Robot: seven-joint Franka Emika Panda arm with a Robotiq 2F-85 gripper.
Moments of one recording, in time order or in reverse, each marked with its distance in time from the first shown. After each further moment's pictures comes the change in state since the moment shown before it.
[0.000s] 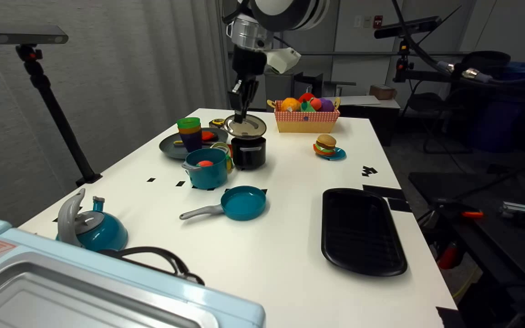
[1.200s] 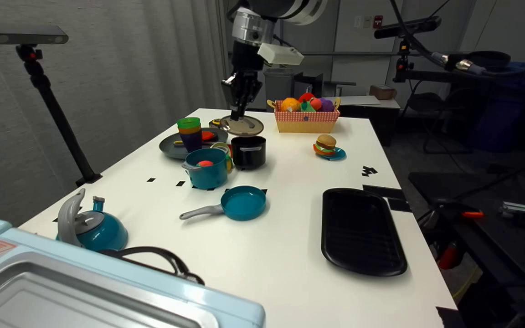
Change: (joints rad) arm -0.019 0.003 0.007 0.035 0.155 -0.061 0.135
